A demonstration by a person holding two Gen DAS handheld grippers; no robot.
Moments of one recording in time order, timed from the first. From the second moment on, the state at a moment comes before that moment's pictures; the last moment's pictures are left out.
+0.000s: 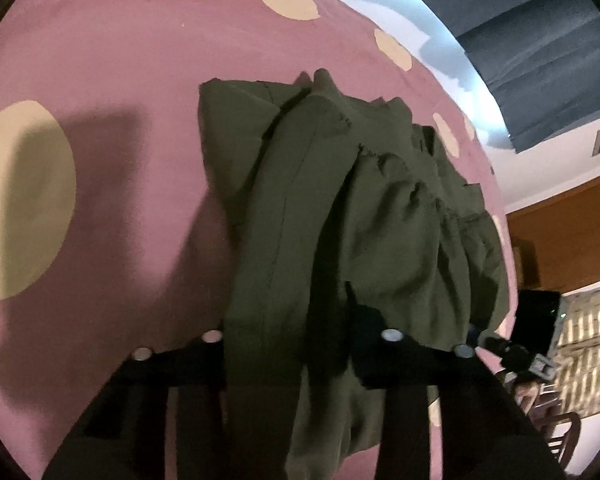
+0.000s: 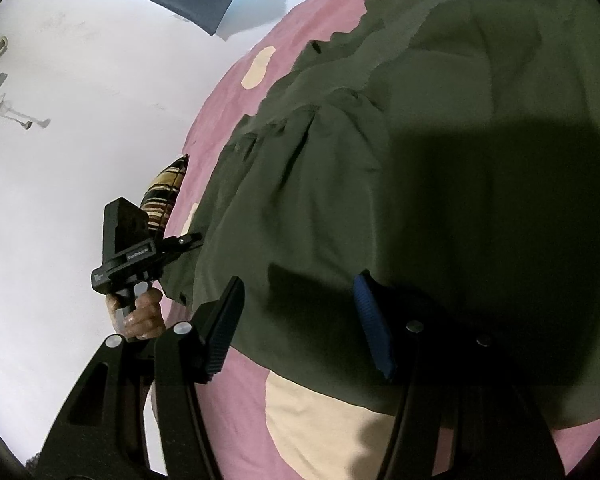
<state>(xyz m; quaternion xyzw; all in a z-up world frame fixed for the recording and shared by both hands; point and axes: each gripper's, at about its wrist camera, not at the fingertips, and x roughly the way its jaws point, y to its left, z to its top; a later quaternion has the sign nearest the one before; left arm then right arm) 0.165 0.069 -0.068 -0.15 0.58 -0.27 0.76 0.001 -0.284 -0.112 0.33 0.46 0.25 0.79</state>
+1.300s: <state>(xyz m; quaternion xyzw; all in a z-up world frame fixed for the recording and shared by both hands) 0.084 -0.120 0.082 0.08 0.46 -0.12 0.87 -0.055 -0.311 -0.111 0.30 0.43 0.28 0.80</state>
